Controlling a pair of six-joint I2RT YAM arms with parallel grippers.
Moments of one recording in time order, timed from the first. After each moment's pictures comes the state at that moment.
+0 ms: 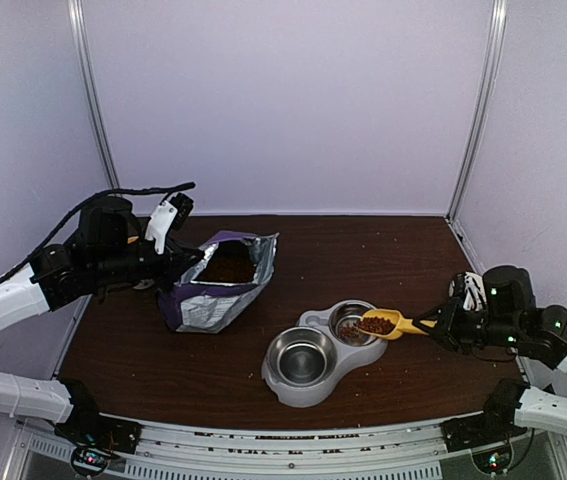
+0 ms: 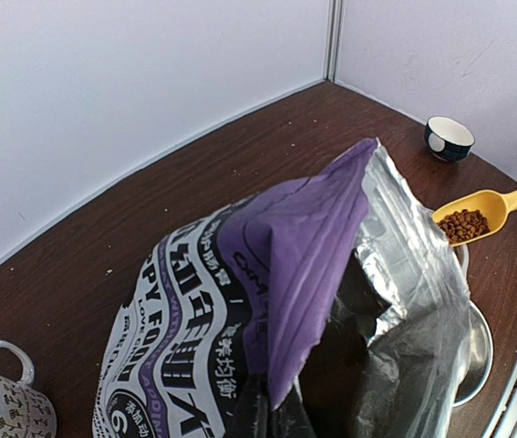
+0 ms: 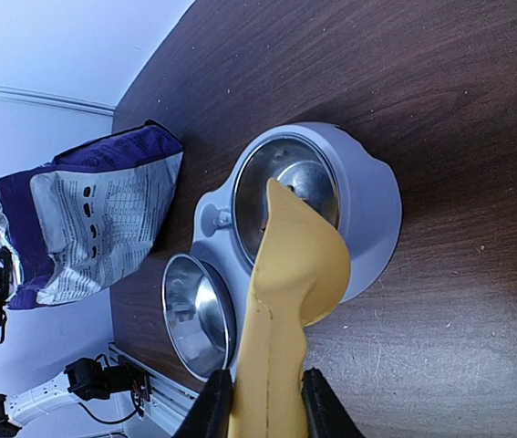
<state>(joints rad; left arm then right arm) -0.72 1.02 0.91 -0.31 0.05 0.01 0.66 0.54 0.51 -0.58 -0.10 1.08</state>
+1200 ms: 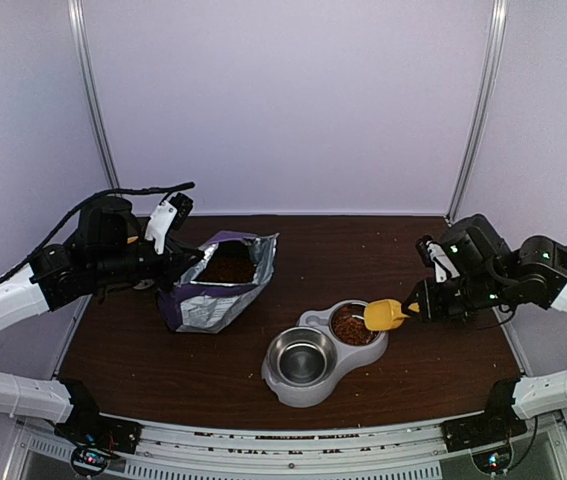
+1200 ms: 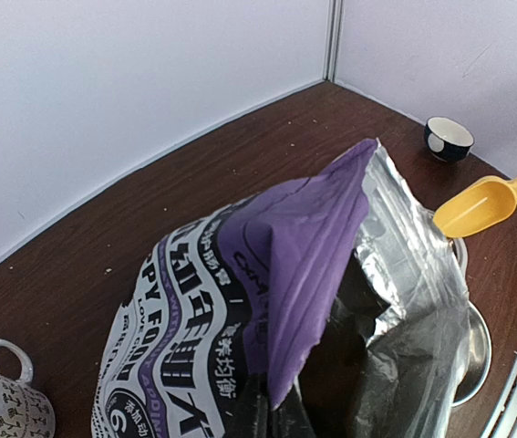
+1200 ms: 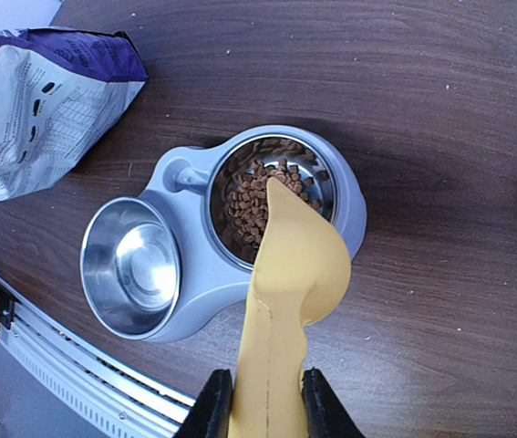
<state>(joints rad) -0.72 1.02 0.91 -0.31 0.05 0.00 0.88 0.97 1.02 -0.95 0.14 0.71</state>
